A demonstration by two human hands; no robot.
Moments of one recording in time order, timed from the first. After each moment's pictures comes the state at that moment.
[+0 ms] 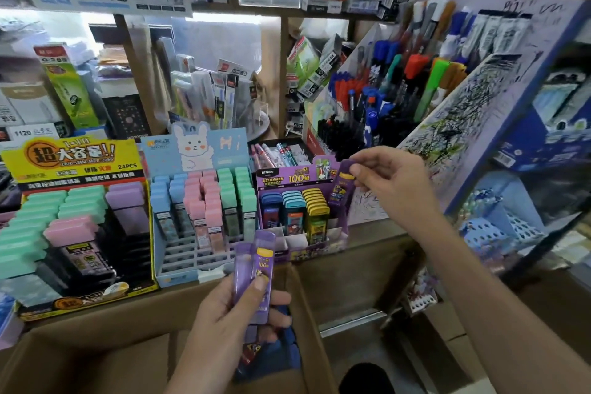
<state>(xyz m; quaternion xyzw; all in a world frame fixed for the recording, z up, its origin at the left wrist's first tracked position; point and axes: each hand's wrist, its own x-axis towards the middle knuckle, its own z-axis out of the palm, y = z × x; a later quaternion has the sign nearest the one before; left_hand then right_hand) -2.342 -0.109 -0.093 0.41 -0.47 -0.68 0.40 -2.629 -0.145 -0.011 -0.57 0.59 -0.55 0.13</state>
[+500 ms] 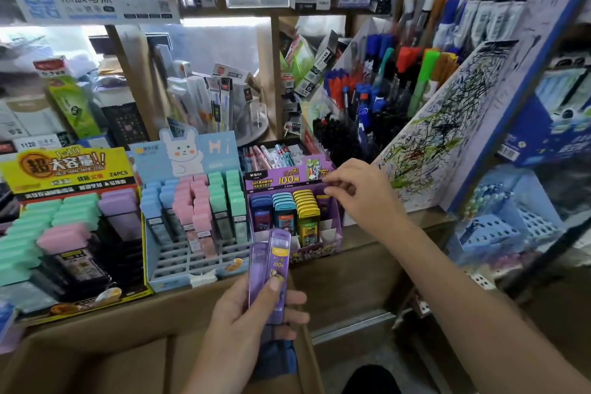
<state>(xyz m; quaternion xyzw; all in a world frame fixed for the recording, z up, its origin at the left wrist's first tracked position) -2.375 -0.100 -0.087 0.40 -0.46 -0.68 0.40 -2.632 -0.165 -0.040 -0.68 0.62 -0.38 0.00</state>
